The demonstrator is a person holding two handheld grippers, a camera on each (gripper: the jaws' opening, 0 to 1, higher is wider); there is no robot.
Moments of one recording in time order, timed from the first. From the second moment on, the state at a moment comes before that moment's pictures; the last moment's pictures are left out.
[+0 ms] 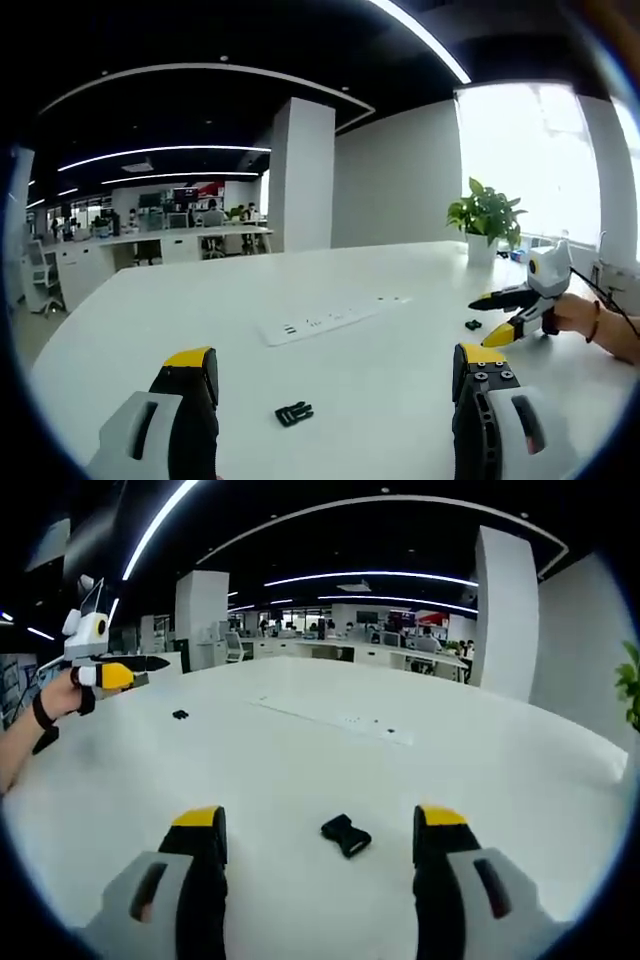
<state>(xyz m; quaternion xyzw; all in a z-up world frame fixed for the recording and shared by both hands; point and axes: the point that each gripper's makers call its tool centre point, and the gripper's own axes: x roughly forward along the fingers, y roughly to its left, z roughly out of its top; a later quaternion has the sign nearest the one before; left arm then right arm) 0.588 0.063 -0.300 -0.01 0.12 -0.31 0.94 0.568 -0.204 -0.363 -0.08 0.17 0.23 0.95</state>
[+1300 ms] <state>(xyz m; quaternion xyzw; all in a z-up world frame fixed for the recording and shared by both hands) 0.585 0.066 -0.306 -0.01 0.13 -0.31 0.94 0.563 -0.196 -0.375 -0.07 0.20 0.25 0.94</state>
